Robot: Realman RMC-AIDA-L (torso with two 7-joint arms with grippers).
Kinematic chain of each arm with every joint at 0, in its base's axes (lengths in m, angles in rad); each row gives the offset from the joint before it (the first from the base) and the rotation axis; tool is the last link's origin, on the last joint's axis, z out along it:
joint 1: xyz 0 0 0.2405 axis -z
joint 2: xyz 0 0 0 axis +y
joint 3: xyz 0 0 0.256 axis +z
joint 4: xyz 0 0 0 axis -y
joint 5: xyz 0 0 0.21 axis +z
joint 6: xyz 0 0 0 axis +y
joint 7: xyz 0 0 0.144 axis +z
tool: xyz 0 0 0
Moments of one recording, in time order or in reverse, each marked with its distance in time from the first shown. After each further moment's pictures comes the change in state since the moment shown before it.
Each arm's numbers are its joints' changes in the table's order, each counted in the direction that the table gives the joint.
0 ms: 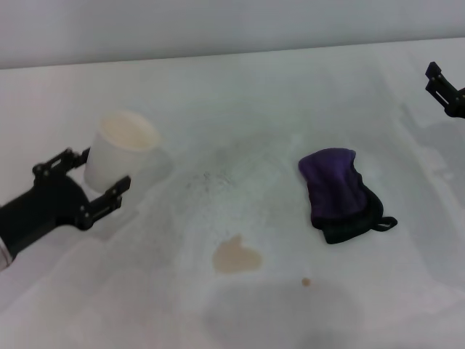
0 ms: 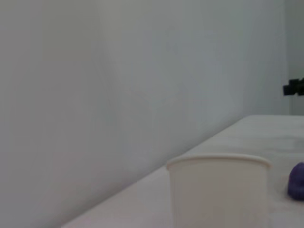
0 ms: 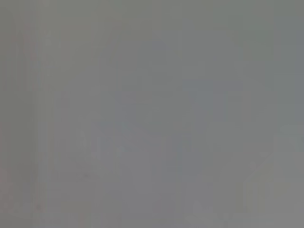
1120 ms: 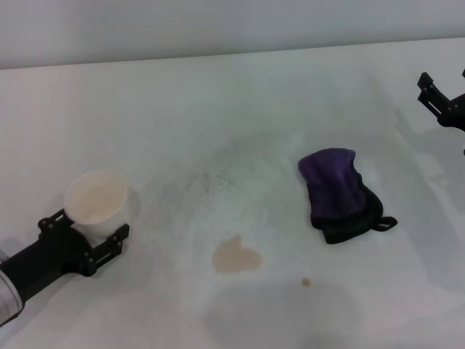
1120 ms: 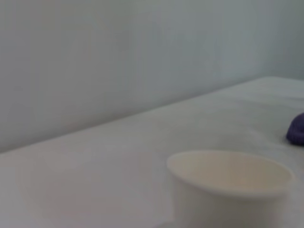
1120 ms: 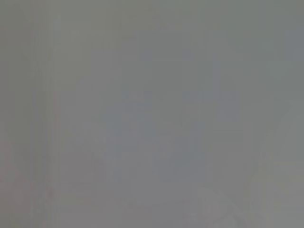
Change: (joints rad) left arm 0.010 0.000 0.038 0.219 -0.077 -0.071 0.052; right arm 0.008 0.005 -0.027 -0.009 -0.001 -0.002 0.000
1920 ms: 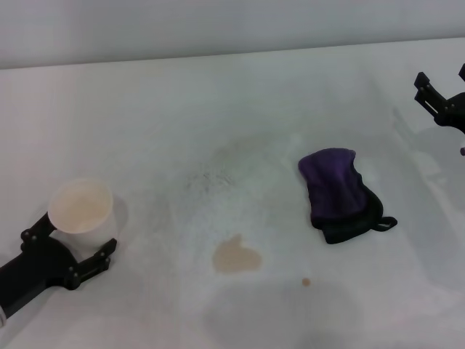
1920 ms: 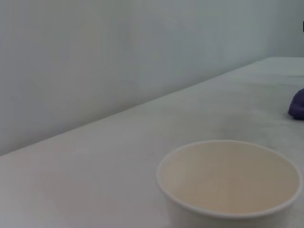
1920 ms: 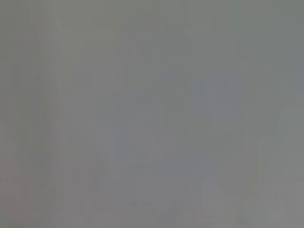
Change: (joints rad) left arm -0.086 -0.001 0.003 -0.063 -0.002 -0.003 0.099; right arm -0.008 0.002 -0.002 -0.002 0.000 -0.009 0.003
